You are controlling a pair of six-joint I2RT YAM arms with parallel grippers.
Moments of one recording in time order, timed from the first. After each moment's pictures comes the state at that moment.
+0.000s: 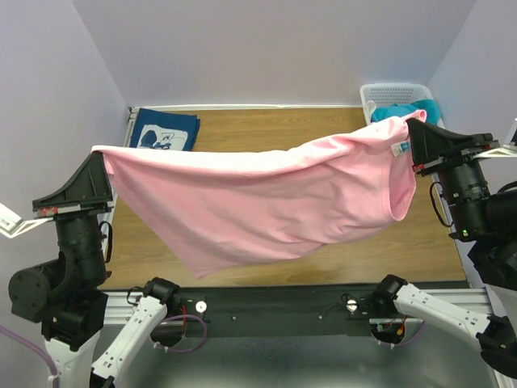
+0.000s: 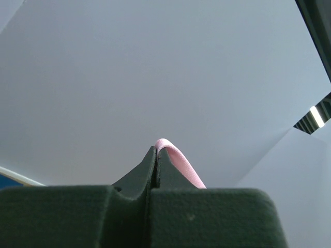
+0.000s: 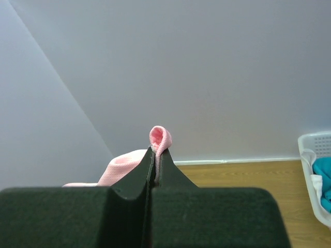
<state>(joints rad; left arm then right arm) -0.35 0.38 1.16 -0.16 -0.41 -0.63 0.76 0.74 1.43 -0.28 0.47 0.18</state>
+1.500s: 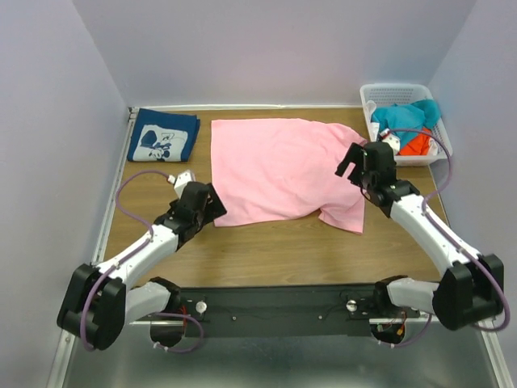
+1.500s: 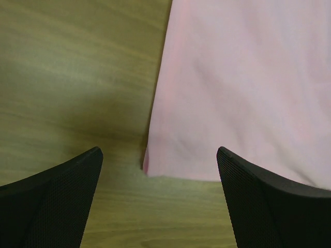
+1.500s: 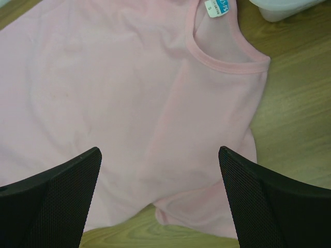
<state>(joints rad) -0.43 1.14 0.57 -0.19 -0.28 -0.76 0.27 1.28 0.93 -0.28 0.29 0.54</state>
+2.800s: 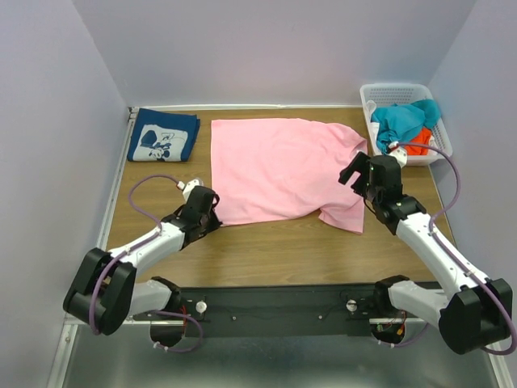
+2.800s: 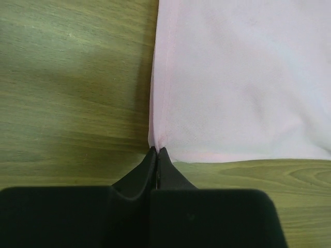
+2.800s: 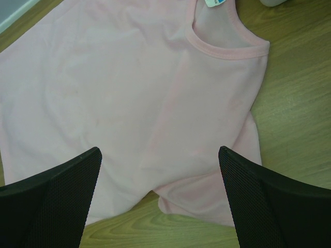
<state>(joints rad) -0.46 1.24 0.50 -0.16 -0.17 -0.79 0.27 1.07 0.75 -0.23 0.28 0.63</state>
